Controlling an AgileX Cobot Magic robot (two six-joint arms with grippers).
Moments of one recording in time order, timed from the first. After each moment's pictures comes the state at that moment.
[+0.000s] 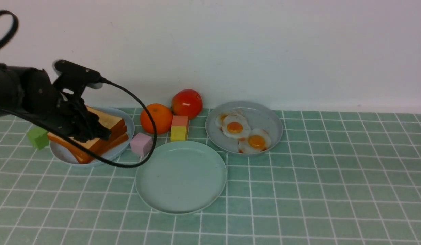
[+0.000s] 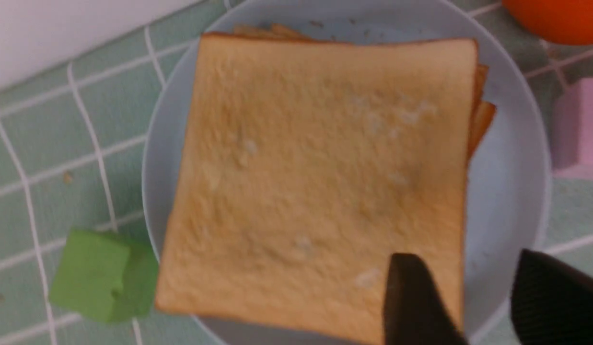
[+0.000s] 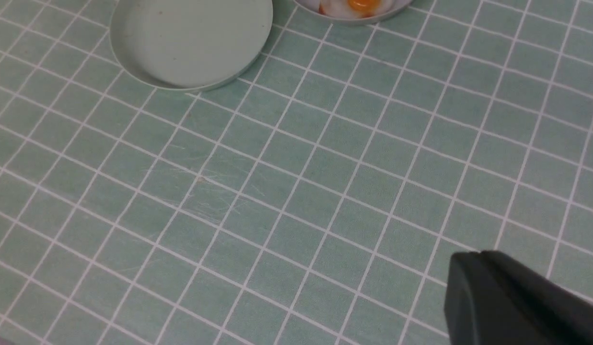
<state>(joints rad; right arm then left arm) 0.23 0.71 -0.98 0.22 1.13 -0.16 -0.07 1.81 -1.20 0.05 0.34 0.30</state>
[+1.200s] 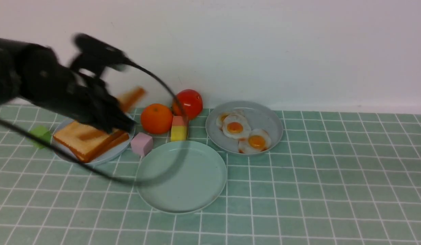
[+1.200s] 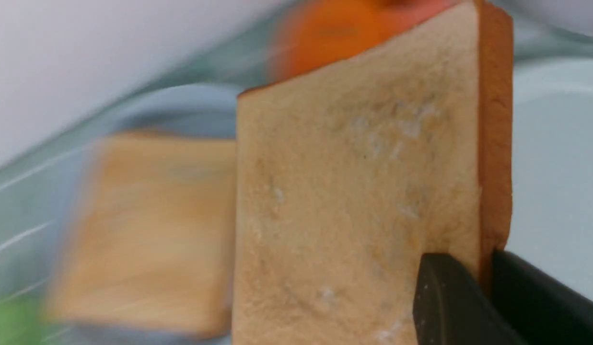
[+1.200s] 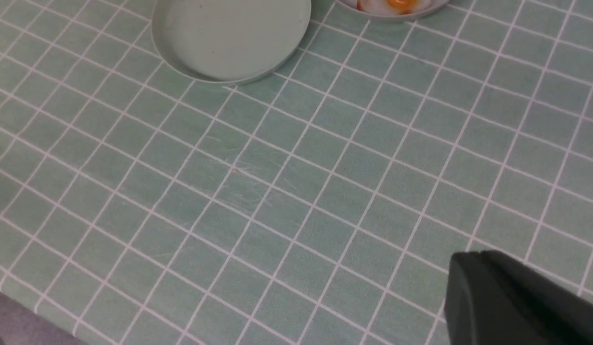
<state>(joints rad) 0.23 0.71 -0.98 0.29 1.14 -0.20 -0.33 1.57 -1.15 0.02 0.50 0.27</state>
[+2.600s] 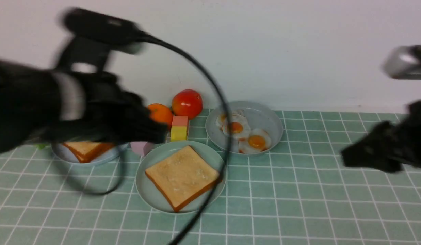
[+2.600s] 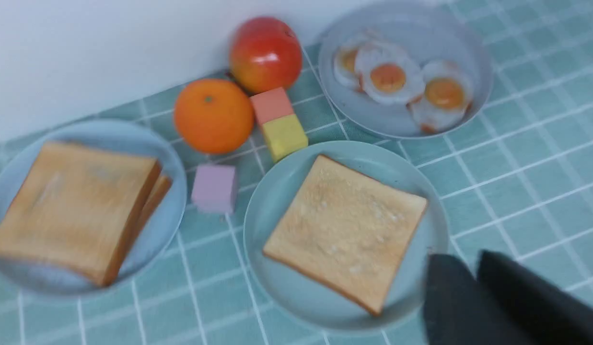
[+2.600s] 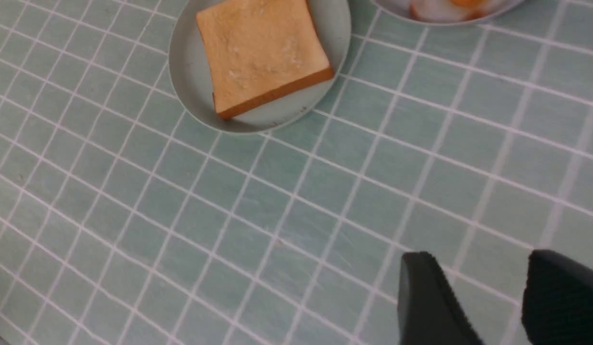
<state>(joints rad) 0.23 1.23 -1.06 0.52 0.88 -0.29 -0.67 1.08 -1.00 0.36 0.63 -0.47</state>
